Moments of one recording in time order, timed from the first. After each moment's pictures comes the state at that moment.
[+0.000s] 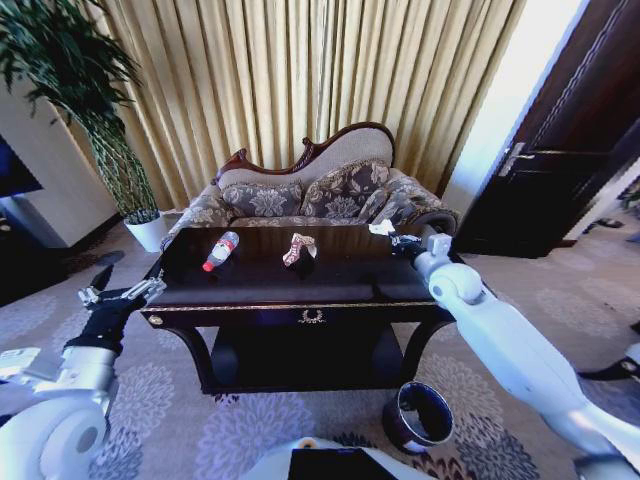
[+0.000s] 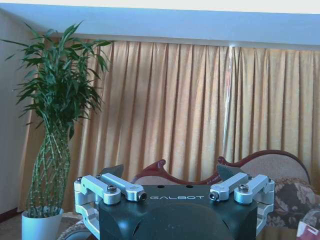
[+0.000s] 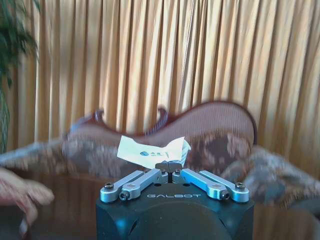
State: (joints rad) left arm 1.67 -1.23 -1.08 -2.50 -0.69 0.28 -0.08; right arm -0.83 0.79 0.28 1.94 0.79 -0.38 0.26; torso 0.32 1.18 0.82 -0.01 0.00
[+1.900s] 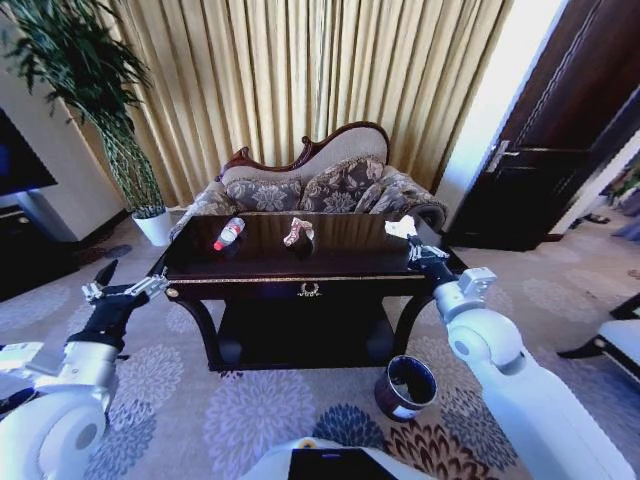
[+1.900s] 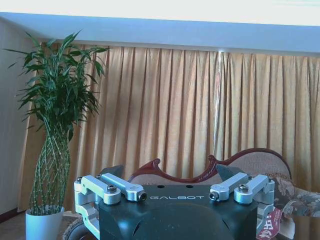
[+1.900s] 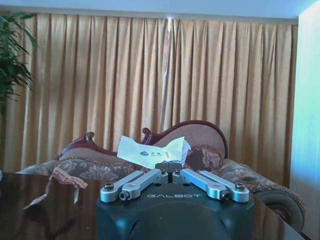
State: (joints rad) left arm 1.67 -1.20 -1.07 -2.50 -0.71 0.28 -0.08; right arm -1.22 0.89 0.54 2.23 0.65 -0.34 0.30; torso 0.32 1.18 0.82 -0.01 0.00
